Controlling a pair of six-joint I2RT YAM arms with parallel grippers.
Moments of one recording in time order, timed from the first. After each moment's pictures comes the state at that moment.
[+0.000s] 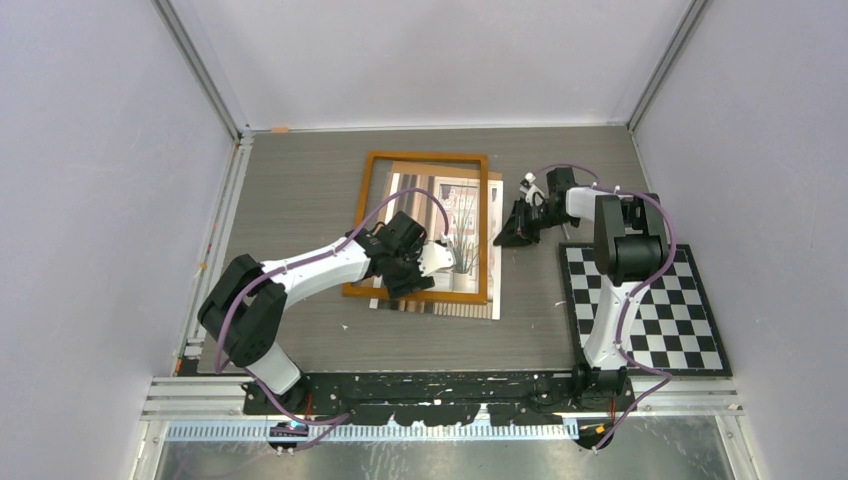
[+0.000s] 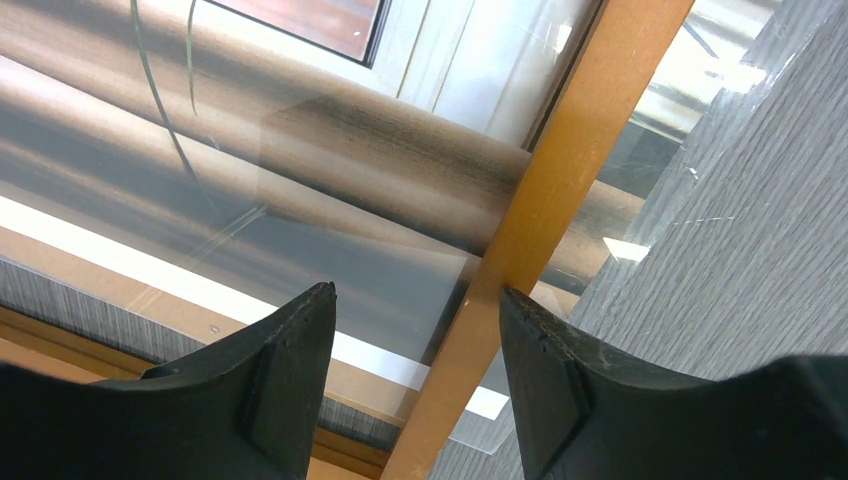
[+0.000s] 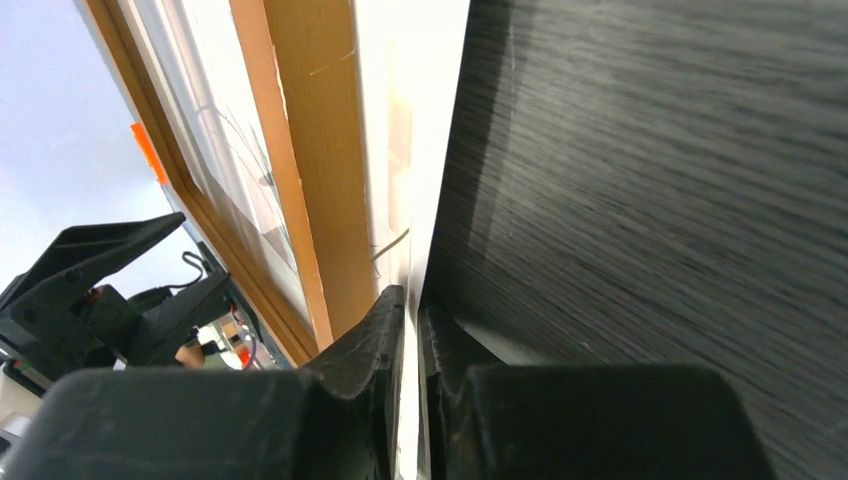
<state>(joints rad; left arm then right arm) -0.77 1.60 1.01 -0.51 0.10 0.58 0.04 2.06 1.24 -0.45 -0.81 0.24</state>
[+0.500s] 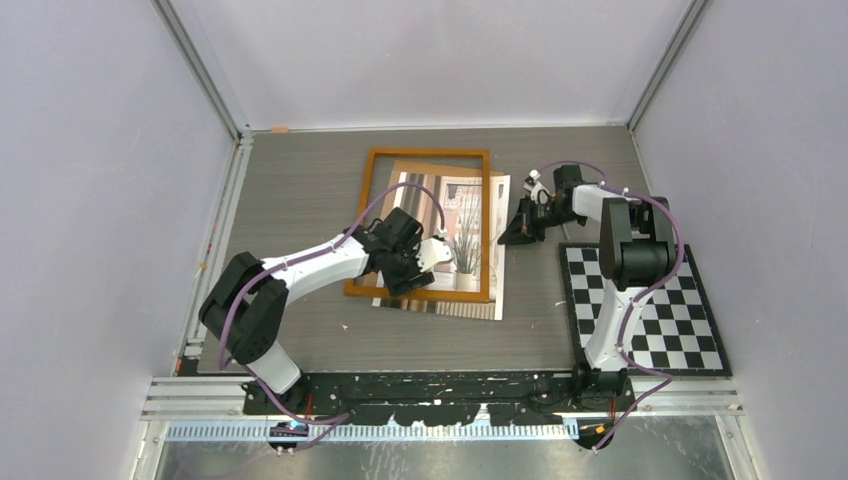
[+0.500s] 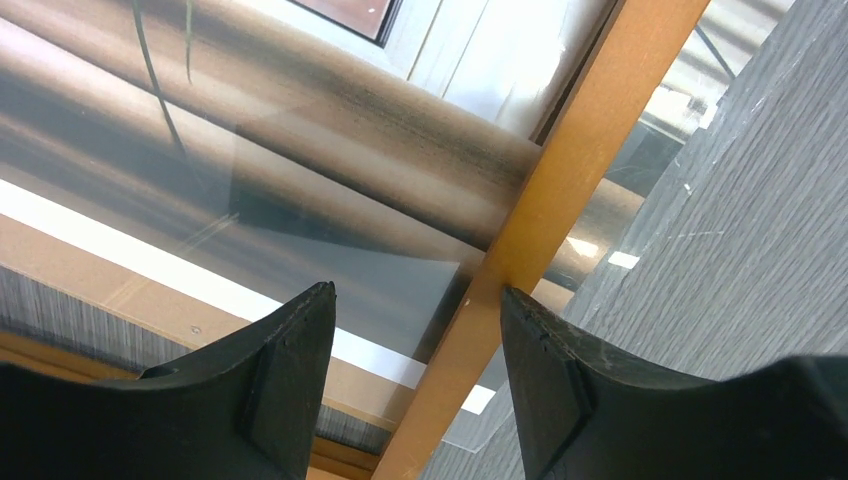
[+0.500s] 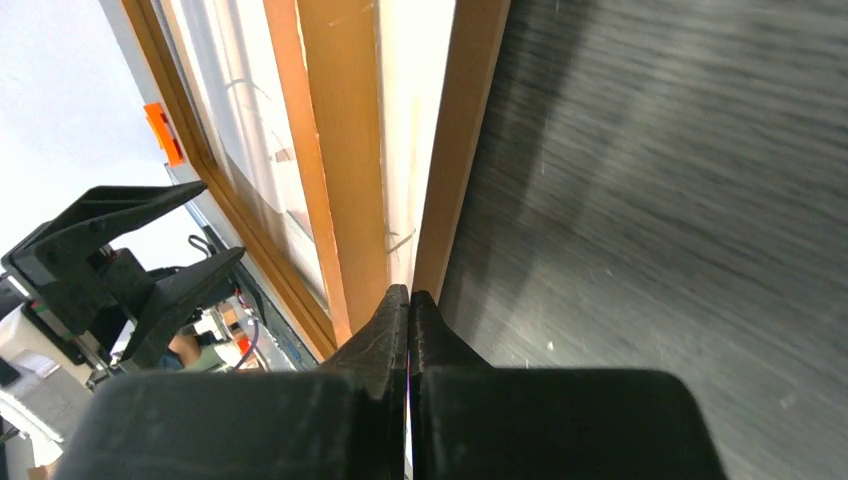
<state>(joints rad) -0.73 1.61 1.02 -0.51 0.14 0.55 0.01 2.02 1.24 -0.51 -0.85 0.20</state>
